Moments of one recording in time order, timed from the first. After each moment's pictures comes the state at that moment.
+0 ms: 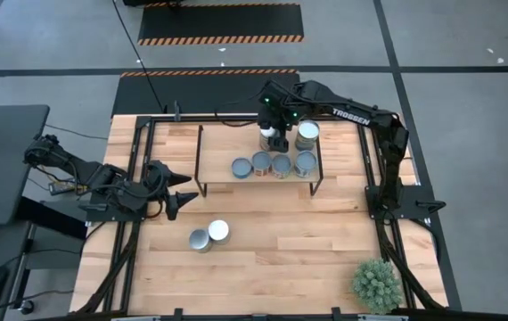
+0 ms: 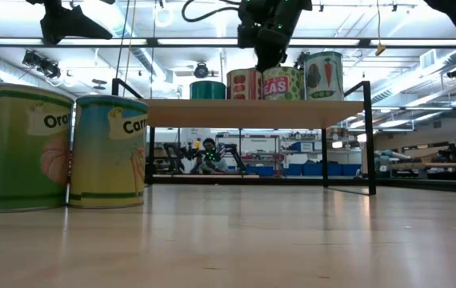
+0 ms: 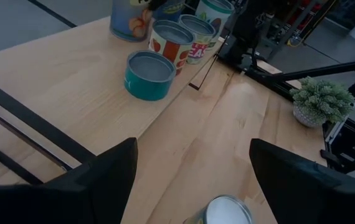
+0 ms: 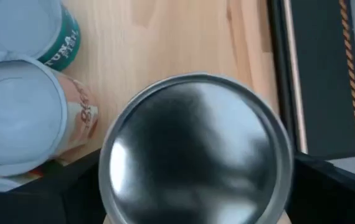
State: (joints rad) left arm -0.47 0.75 0.74 -0.52 -0.71 -0.77; right arm -0.41 1.89 1.97 -1.20 -0.05 -0.31
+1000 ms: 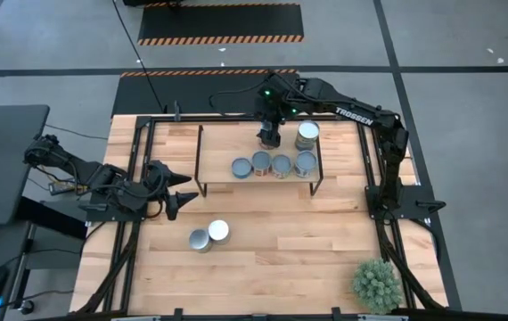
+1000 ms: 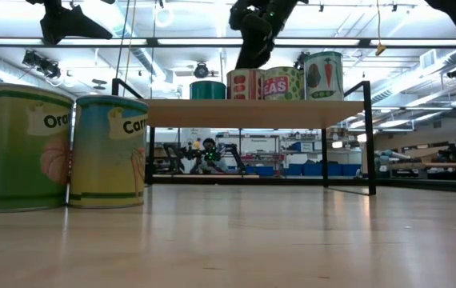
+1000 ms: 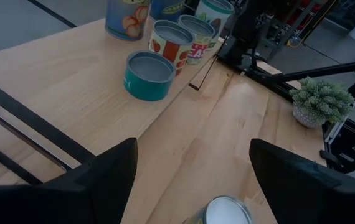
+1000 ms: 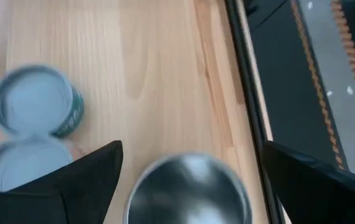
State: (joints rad) left arm -0.47 0.75 0.74 -0.52 -0.71 -0.77; right arm -0.39 1.90 2.04 -1.06 -0.04 -0.28
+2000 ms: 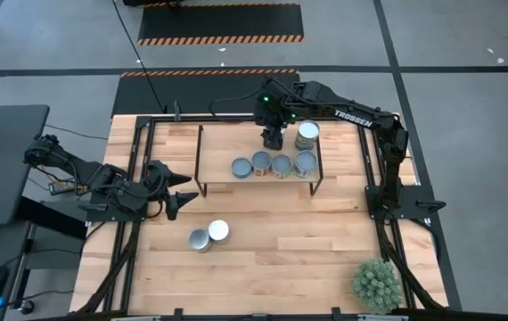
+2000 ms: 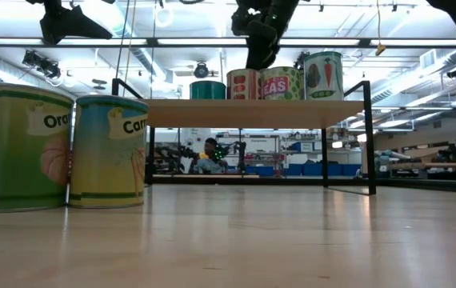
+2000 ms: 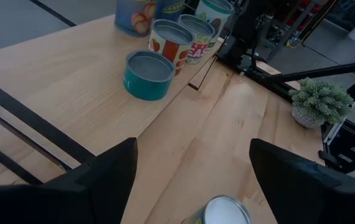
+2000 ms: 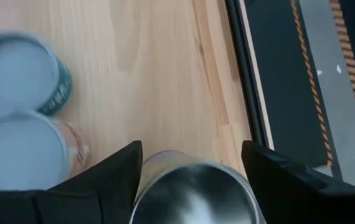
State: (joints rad) left arm -0.47 0.75 0.74 -0.52 -0.71 -0.78; right arm -0.37 1.90 2.02 -1.14 0.04 -0.26
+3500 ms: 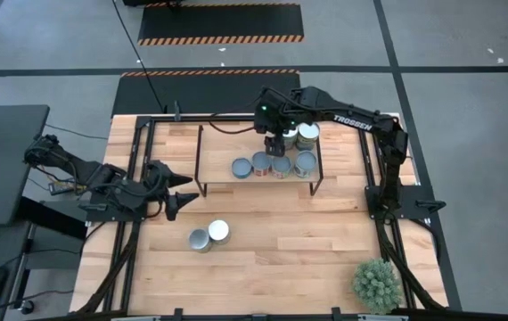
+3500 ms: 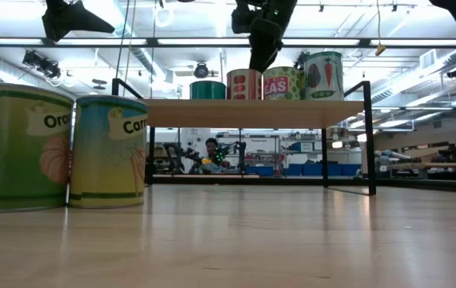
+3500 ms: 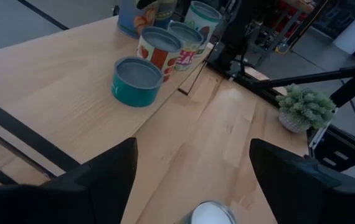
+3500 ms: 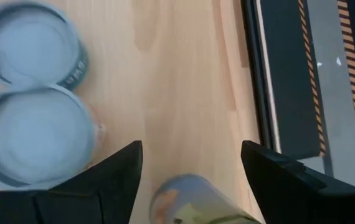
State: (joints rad) left arm -0.47 0.75 0.75 -0.48 -0.69 -0.77; right arm -0.32 1.89 2.02 -1.19 0.09 -0.25
